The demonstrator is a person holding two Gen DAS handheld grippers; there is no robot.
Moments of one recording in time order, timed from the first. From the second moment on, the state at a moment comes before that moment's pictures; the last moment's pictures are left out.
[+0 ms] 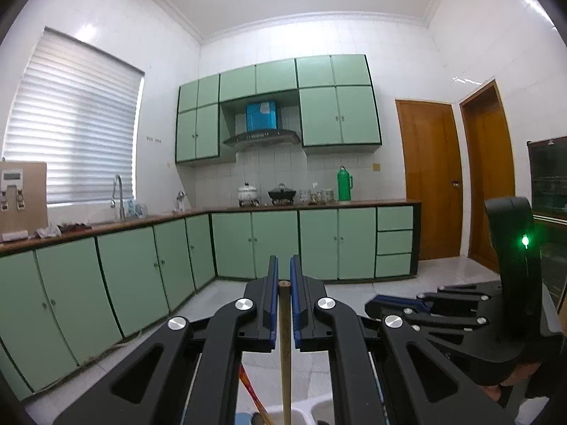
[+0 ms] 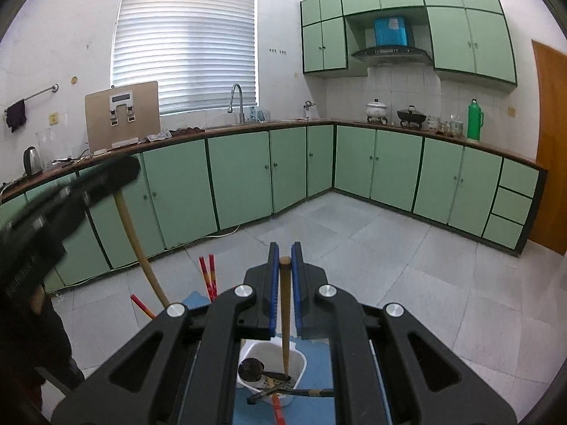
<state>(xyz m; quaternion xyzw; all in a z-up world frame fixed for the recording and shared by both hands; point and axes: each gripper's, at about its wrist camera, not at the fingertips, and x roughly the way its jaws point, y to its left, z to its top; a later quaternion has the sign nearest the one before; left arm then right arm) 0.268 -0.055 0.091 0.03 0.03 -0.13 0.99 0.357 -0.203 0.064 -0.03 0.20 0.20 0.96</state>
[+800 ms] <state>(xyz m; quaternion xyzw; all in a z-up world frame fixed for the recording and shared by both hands) 0.276 -0.030 0.024 -0.02 0.12 -0.12 0.99 0.354 -0.209 0.045 -0.02 0.23 0.20 0.95</state>
